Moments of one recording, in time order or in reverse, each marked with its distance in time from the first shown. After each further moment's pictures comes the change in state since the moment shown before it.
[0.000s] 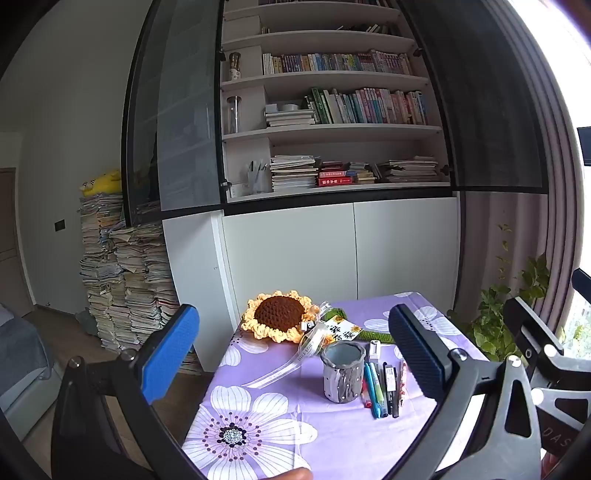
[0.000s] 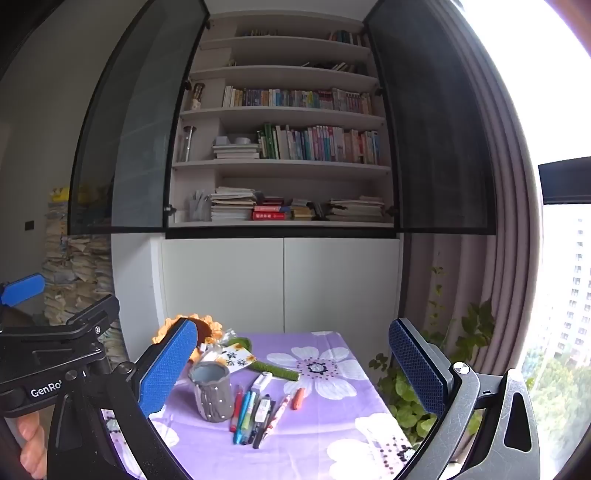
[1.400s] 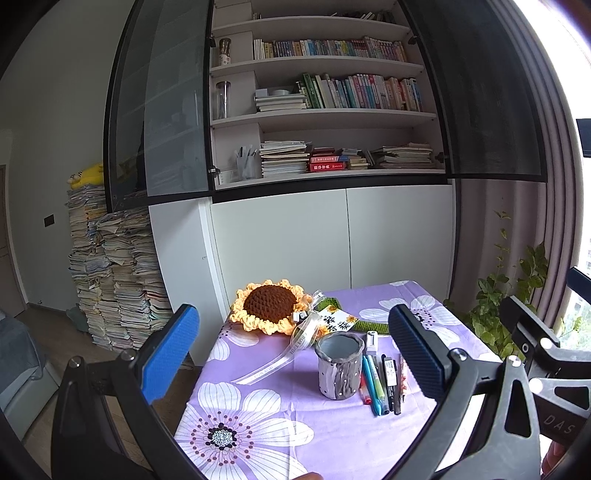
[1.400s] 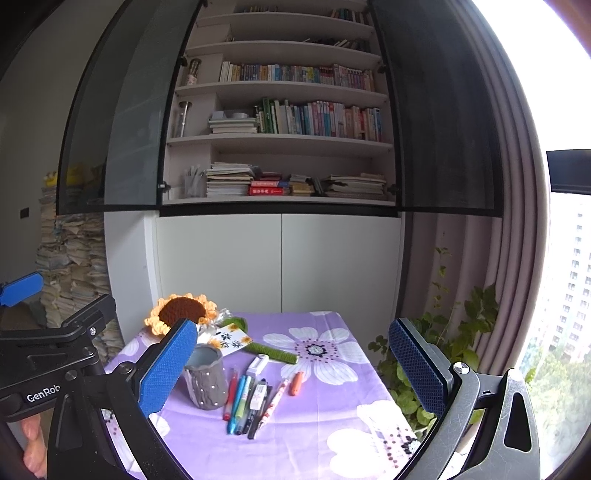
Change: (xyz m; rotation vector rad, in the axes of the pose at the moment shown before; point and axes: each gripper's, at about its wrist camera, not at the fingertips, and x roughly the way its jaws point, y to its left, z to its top) left arm 0.028 -0.003 -0.012 0.009 0.026 -0.034; right arm 0.029 0.000 -0.009 -0.006 0.086 -0.011
